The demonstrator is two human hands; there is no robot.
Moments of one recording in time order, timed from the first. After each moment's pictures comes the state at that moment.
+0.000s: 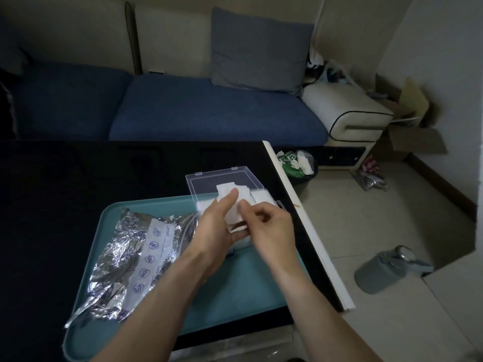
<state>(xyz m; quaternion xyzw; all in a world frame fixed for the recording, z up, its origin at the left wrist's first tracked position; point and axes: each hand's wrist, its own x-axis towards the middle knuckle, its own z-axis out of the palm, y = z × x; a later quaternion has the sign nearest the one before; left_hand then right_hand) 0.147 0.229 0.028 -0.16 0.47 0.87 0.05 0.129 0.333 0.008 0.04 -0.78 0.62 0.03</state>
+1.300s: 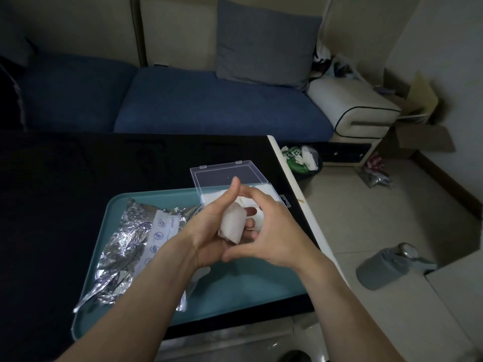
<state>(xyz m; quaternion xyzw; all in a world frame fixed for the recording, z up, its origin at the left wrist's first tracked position) 0.145 0.201 0.015 -0.12 0.41 0.85 0.29 0.131 0.356 0.021 0.25 -0.85 0.45 -0.10</state>
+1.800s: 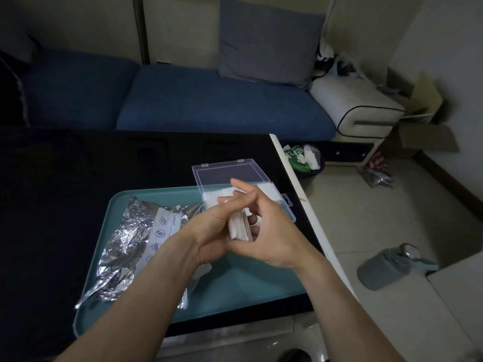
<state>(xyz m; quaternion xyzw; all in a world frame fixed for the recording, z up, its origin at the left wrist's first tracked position) 0.143 0.204 0.011 -0.09 0.43 0.86 0.26 0.132 0.350 0.016 0.26 -0.82 0.48 -0.14</state>
